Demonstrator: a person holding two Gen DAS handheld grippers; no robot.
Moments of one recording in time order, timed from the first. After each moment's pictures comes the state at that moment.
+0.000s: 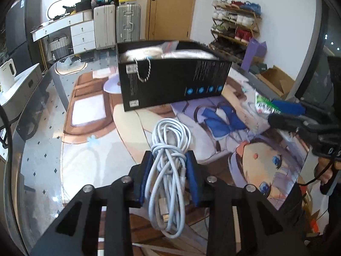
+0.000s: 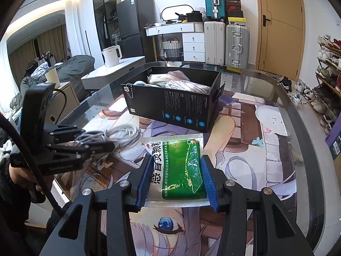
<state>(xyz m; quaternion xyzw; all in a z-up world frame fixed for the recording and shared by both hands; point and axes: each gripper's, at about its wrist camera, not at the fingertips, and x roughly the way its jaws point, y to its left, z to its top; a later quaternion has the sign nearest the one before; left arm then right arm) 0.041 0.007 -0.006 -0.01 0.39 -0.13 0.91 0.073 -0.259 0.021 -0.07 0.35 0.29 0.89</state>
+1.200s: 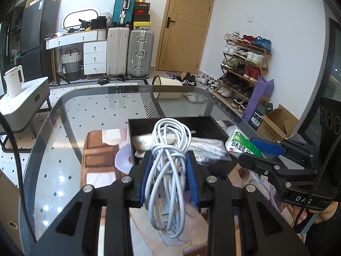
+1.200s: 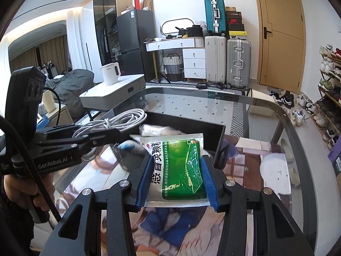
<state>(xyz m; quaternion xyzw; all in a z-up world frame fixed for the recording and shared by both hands) 0.119 0.025 0.069 -0.06 0.31 -0.10 0.94 0.161 -0.222 0.066 -0.06 0.31 0.30 0.90</state>
